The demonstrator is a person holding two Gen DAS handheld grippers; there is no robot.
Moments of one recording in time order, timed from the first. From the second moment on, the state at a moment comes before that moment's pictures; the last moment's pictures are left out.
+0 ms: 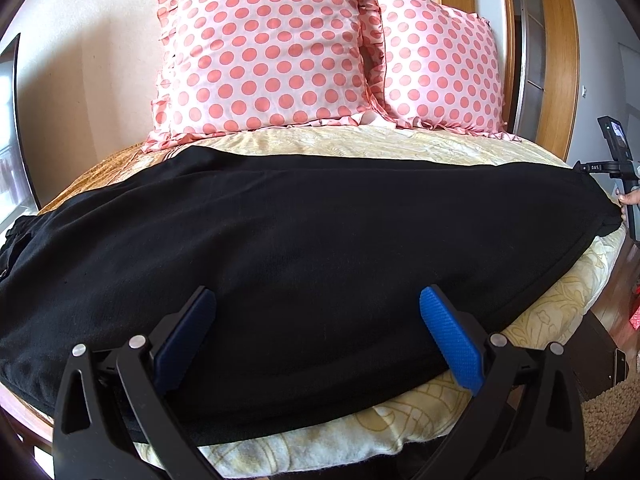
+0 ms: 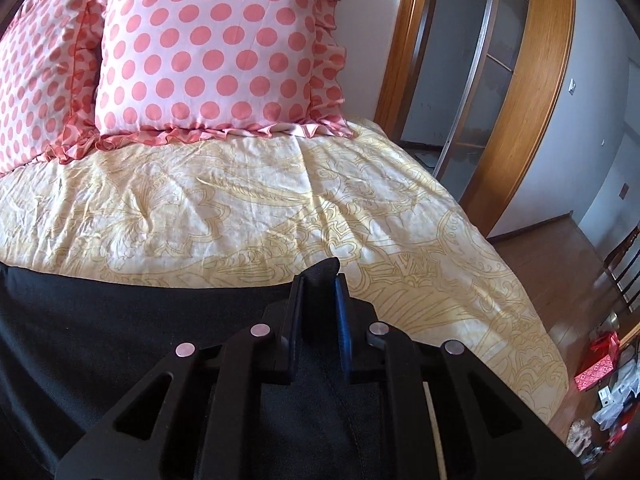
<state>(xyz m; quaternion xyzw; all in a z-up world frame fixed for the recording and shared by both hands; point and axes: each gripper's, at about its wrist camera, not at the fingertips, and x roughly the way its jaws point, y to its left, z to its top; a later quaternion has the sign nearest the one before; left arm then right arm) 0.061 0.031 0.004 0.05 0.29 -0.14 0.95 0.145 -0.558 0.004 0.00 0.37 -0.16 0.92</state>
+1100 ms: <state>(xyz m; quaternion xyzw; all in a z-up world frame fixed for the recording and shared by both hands) 0.036 0.042 0.009 0.05 0.26 -0.14 0.95 -0.014 -0.595 -0.025 0.41 0.32 -0.21 0.83</state>
